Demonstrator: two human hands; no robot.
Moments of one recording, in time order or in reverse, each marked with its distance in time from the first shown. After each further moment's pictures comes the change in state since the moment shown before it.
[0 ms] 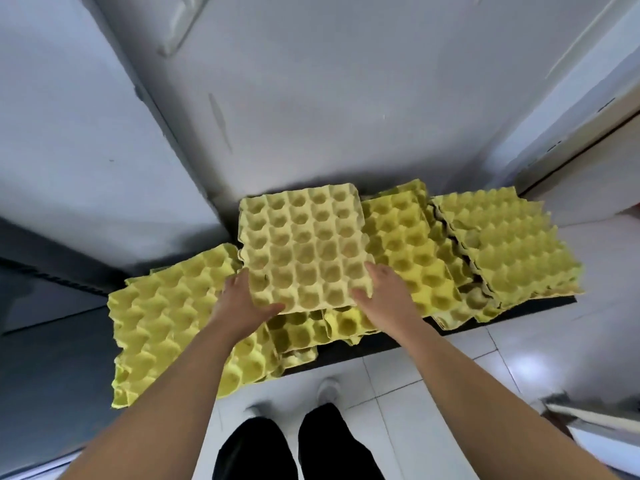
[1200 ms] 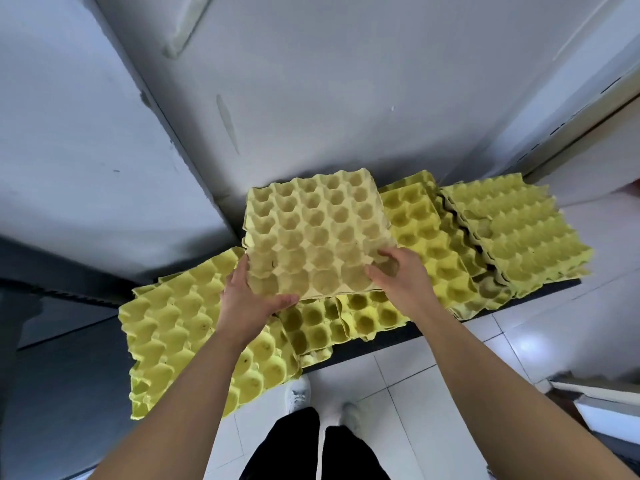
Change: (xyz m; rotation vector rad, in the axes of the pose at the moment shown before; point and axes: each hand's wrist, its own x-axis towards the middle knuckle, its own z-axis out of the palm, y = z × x) left_hand -0.005 -0.002 -0.028 -0.517 0.076 0.025; right_hand 0.014 -0.022 -0.010 0.384 0.150 0.143
